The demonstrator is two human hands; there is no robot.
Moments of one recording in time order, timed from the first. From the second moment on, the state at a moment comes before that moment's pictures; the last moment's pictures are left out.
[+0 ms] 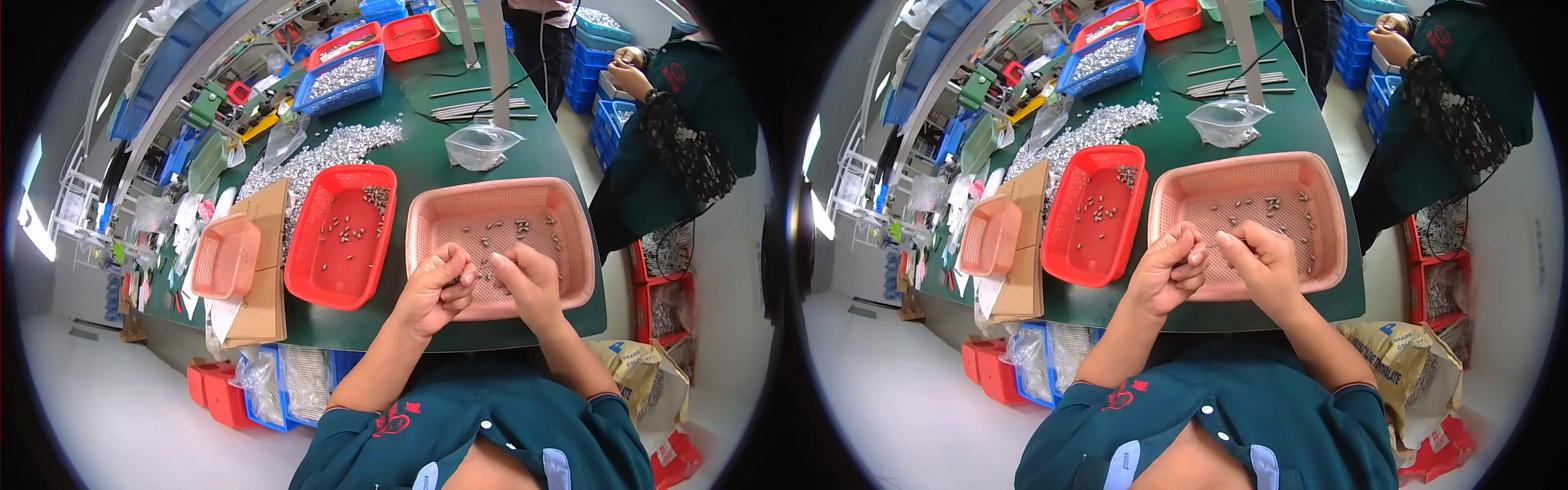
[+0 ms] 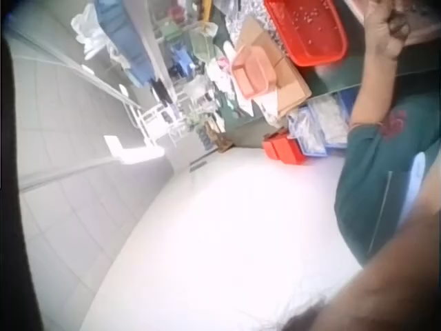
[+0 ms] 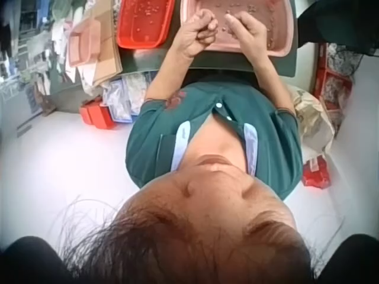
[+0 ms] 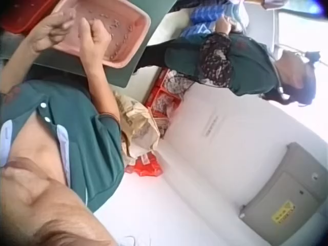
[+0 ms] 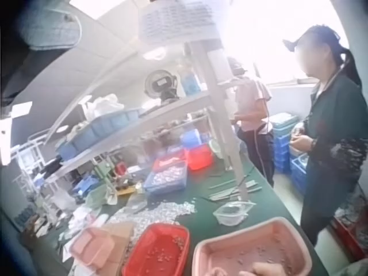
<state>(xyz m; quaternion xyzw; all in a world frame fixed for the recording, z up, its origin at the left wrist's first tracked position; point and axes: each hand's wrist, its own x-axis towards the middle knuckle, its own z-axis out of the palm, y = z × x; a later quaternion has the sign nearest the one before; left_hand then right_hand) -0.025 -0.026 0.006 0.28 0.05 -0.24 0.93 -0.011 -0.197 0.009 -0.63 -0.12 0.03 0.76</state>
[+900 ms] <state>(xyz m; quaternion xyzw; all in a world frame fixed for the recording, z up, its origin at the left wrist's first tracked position) -0.022 -0.046 0.024 0.41 0.14 -0.21 0.88 -0.004 -0.203 -0.003 -0.66 -0.10 0.06 0.74</state>
